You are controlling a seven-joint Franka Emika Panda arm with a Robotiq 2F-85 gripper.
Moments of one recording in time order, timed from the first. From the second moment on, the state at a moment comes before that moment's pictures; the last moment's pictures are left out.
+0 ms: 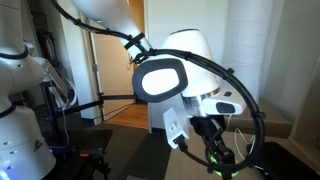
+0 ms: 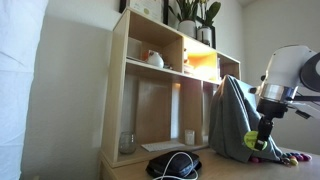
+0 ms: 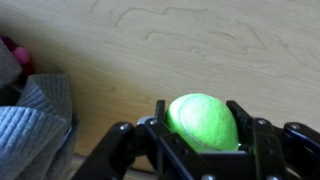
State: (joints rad) arm -0.08 0.29 -0.12 -2.26 -0.12 2.88 -0.11
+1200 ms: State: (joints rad) arm -0.04 0.06 -0.12 -2.33 -0.23 2.71 0.00
